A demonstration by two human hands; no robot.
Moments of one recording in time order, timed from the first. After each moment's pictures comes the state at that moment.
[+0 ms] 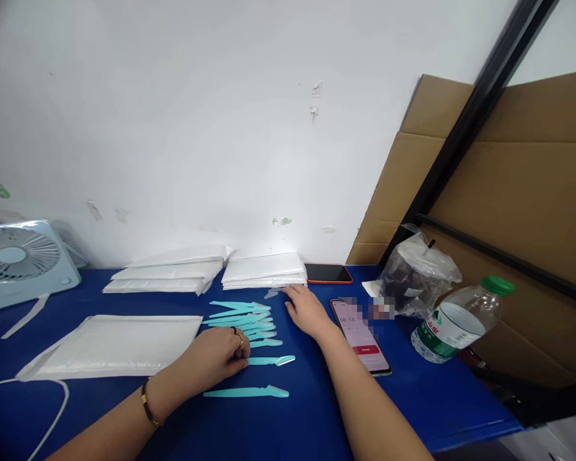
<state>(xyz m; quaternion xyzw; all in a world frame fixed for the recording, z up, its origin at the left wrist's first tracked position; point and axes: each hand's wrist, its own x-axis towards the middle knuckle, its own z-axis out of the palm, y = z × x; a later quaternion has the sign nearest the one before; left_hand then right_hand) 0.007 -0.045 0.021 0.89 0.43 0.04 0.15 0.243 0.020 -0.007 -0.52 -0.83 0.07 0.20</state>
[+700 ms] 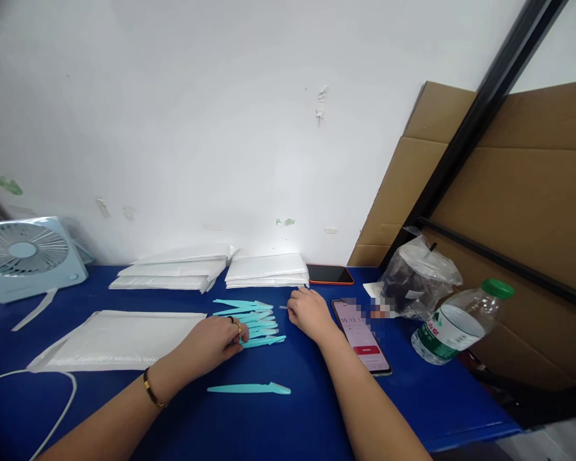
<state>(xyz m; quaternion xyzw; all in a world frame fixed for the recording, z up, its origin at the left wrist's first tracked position) -0.008 -0.035 0.018 0.90 0.43 0.05 0.08 0.237 0.006 0.006 -0.50 -0.86 -0.07 0.09</state>
